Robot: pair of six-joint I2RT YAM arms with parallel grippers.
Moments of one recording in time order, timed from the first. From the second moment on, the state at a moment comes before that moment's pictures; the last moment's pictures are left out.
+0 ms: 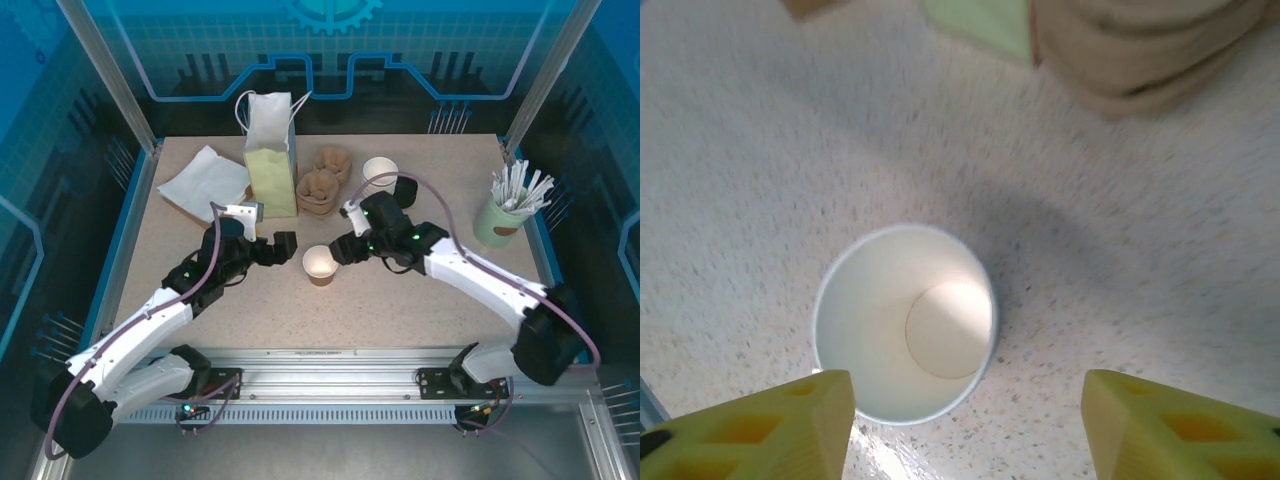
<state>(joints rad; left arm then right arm) -0.50 0.96 0.69 -0.20 -0.02 -0.44 0.66 1.35 1.07 -0.50 -0.11 0.18</state>
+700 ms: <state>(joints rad) -0.56 1.11 0.84 -0.14 0.13 -0.48 0.11 1.77 1.47 -0.58 0.11 0.20</state>
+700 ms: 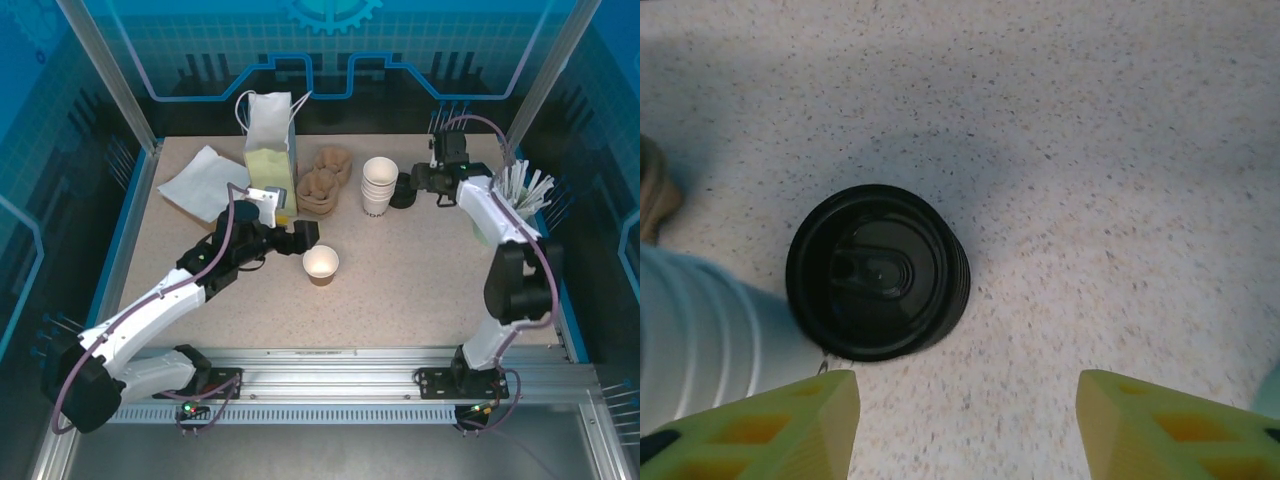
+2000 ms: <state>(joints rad) -0.56 1.13 0.84 -0.14 0.13 -0.48 0.10 2.17 1.79 -0.70 0.05 0.14</state>
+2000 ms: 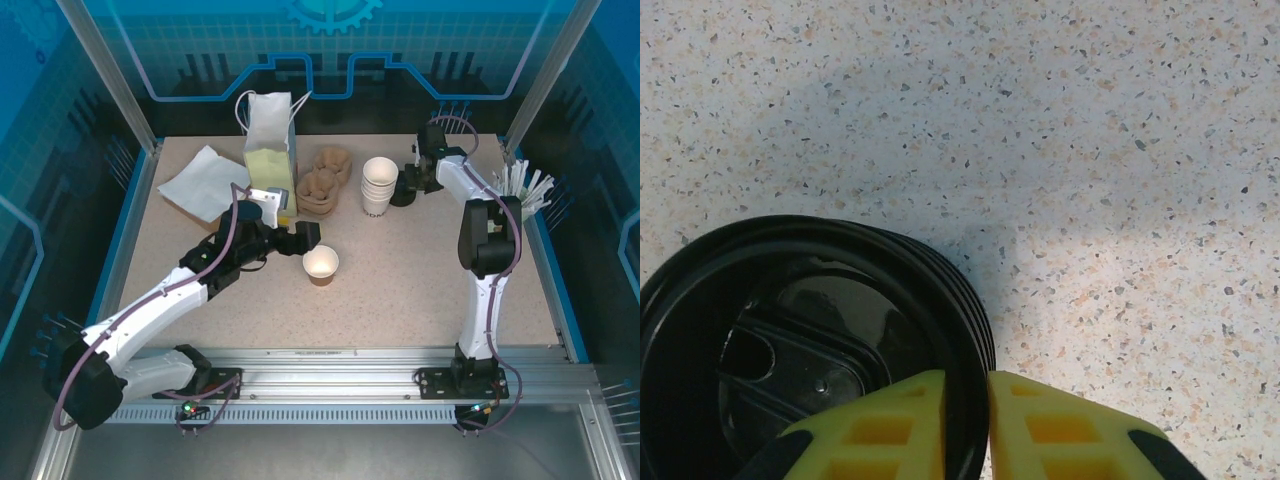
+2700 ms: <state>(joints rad) -0.56 1.14 0.84 -0.13 0.13 -0.48 0.08 2.10 1.79 -0.73 0.04 0.13</state>
